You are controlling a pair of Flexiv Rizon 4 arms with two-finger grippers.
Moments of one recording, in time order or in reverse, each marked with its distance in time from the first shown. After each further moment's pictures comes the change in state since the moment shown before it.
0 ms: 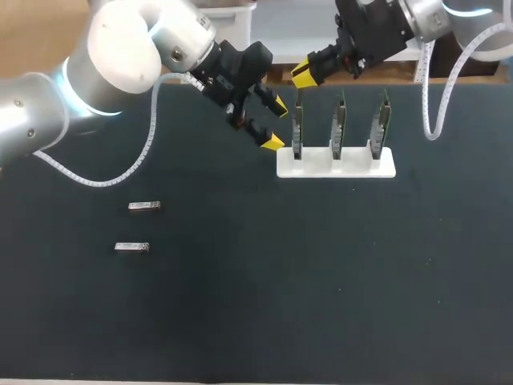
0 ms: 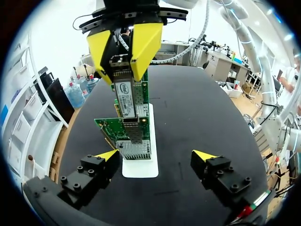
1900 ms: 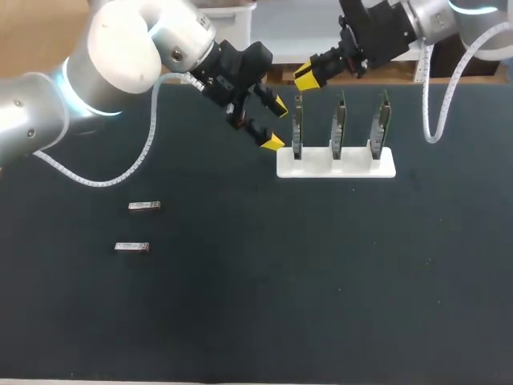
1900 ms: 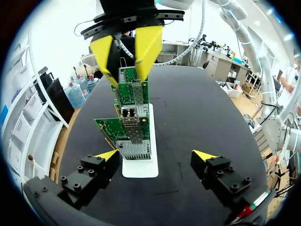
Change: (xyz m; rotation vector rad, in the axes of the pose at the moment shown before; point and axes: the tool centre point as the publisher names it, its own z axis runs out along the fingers) left arm 0.000 0.000 0.000 0.000 0.000 0.000; right arm 0.005 0.003 0.000 -0.043 -0.022 0.060
